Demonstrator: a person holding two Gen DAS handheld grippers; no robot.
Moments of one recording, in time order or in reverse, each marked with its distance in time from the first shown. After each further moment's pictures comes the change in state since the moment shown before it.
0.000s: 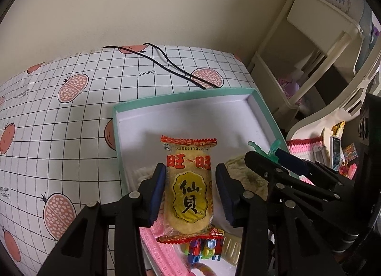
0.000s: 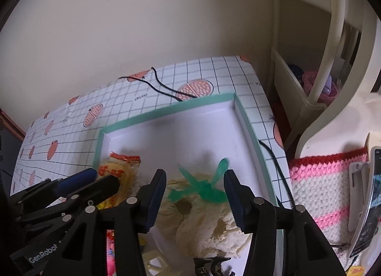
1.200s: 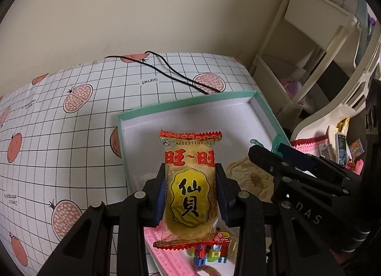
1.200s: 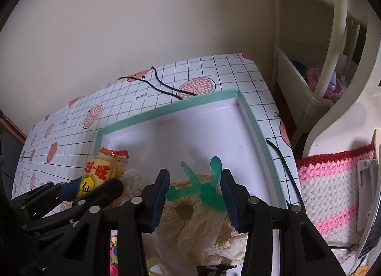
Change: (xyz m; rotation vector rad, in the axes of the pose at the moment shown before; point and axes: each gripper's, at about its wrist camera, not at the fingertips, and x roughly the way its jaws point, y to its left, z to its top) left arm -0.001 -0.005 -0.002 0.048 -0.033 0.053; right arm 0.015 0.000 -0.003 0.019 0.003 0.017
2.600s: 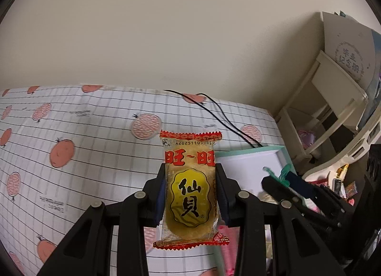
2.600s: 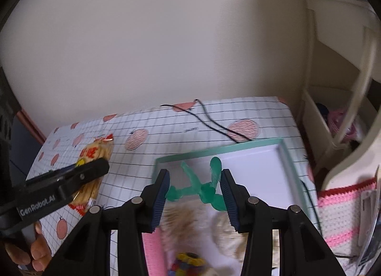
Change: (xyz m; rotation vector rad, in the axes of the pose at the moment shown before) left arm -0.082 0.099 0.019 -0.163 -0.155 0.034; right arm -0.049 0.063 0.017 -0.082 -0.151 0.093
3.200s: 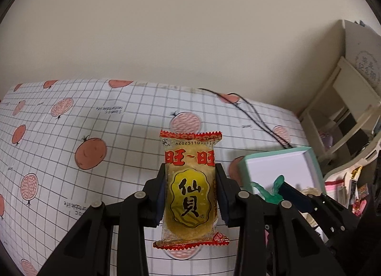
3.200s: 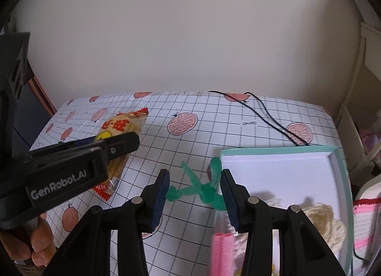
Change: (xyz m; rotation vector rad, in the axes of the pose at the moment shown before) left arm 0.000 0.062 0.004 -0.020 0.005 0.075; right arm 0.030 0.112 -0.006 -0.164 0.050 0.050
